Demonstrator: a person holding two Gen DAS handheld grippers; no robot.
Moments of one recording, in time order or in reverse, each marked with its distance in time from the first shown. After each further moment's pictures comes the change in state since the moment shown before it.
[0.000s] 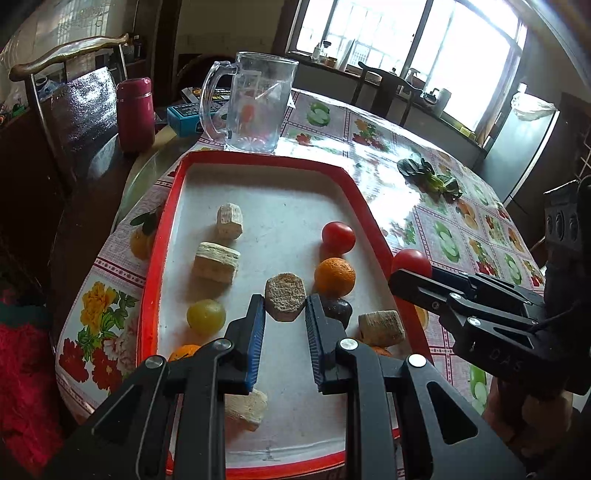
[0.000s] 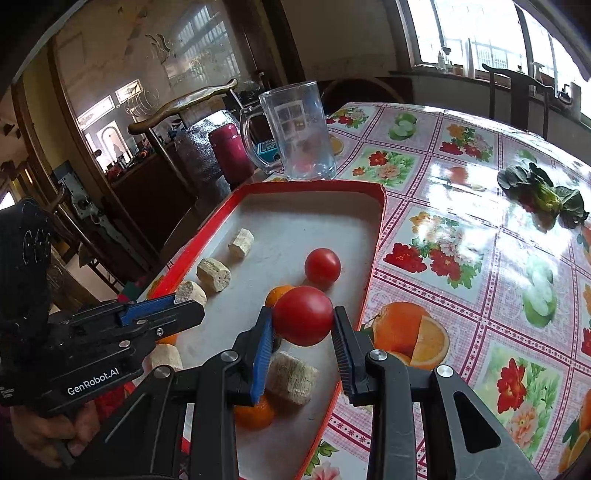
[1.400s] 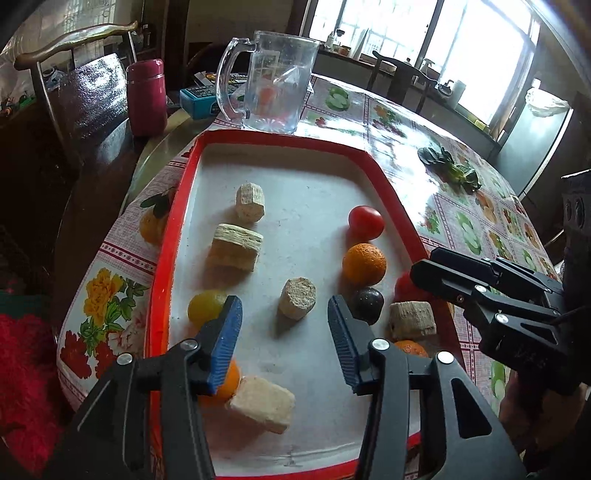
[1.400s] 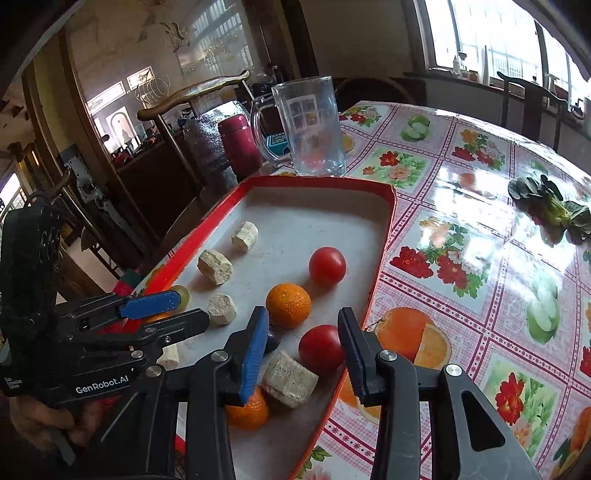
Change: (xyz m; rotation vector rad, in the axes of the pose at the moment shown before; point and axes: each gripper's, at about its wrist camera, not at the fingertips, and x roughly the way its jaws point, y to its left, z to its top) left arm 0.008 0.011 -0.007 -0.010 0.036 0.055; right arm 0.000 0.002 0.000 -0.062 0.007 0.020
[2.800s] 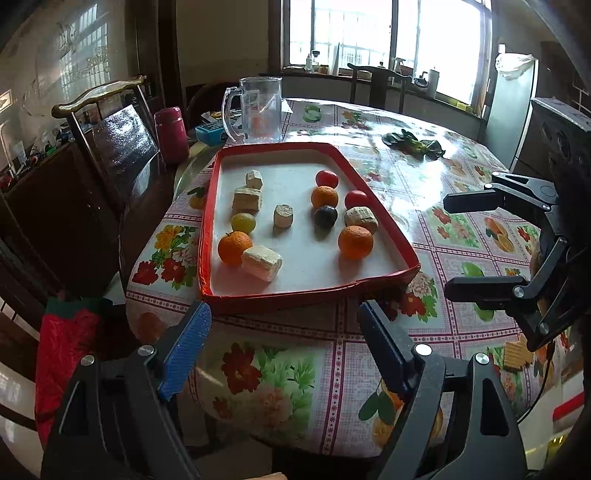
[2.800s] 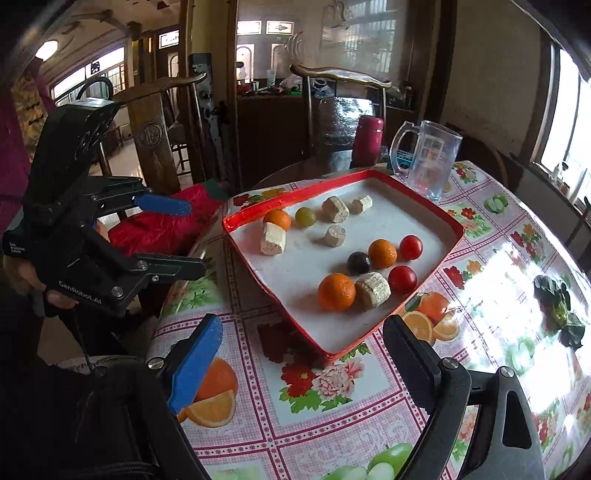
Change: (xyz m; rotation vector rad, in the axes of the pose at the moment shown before) left arm -0.103 -0.030 -0.093 0.155 -0.113 0.106; right arm -0.092 0.059 -0.076 -0.554 0.025 0.154
